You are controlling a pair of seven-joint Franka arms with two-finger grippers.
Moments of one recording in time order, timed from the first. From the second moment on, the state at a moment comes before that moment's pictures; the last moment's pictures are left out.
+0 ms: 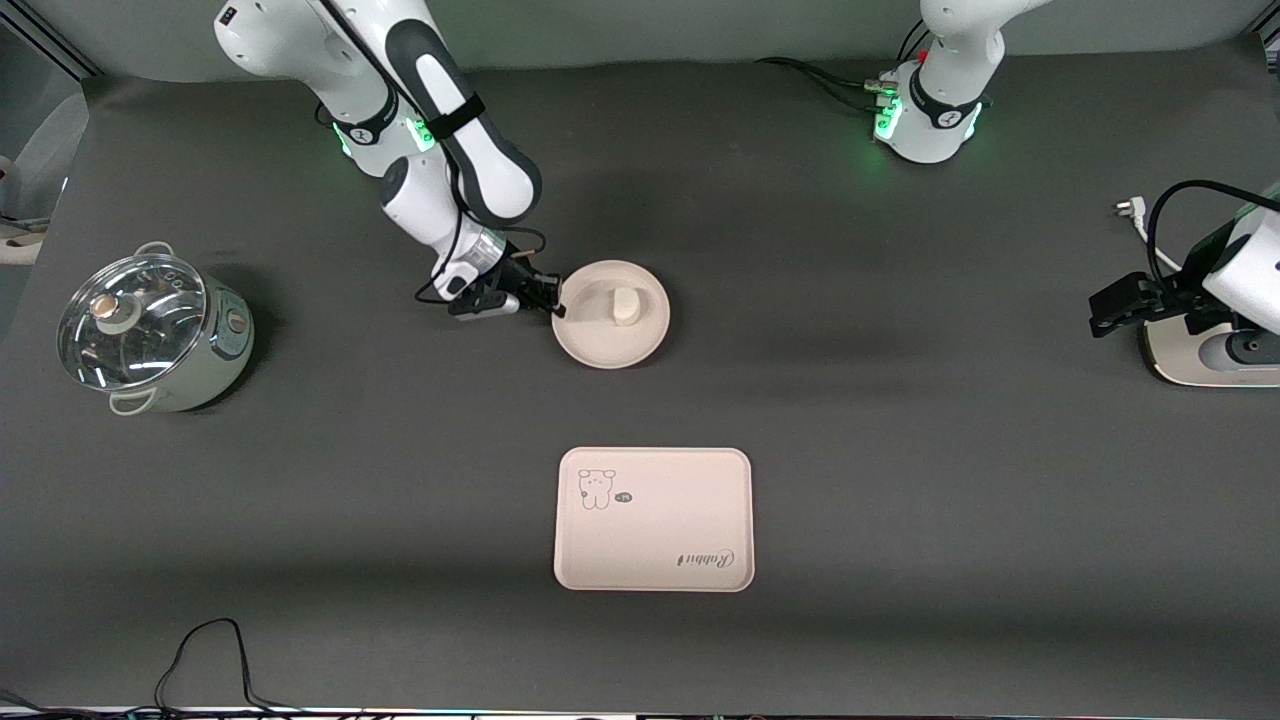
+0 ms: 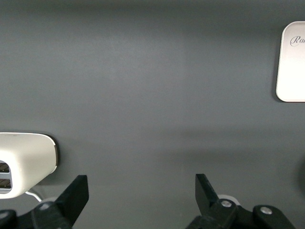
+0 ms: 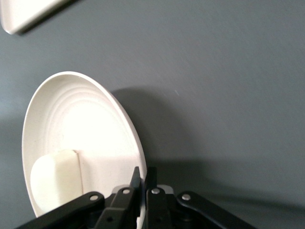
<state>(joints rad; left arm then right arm) 0.44 0.10 -0.52 -1.54 0.08 1.62 -0.08 0.88 0.29 -0.13 -2.39 1.62 2.87 -0.63</state>
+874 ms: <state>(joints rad) 0.44 0.10 -0.52 -1.54 0.08 1.62 -0.08 0.78 0.36 -0.37 -1.81 0.72 2.20 0.14</state>
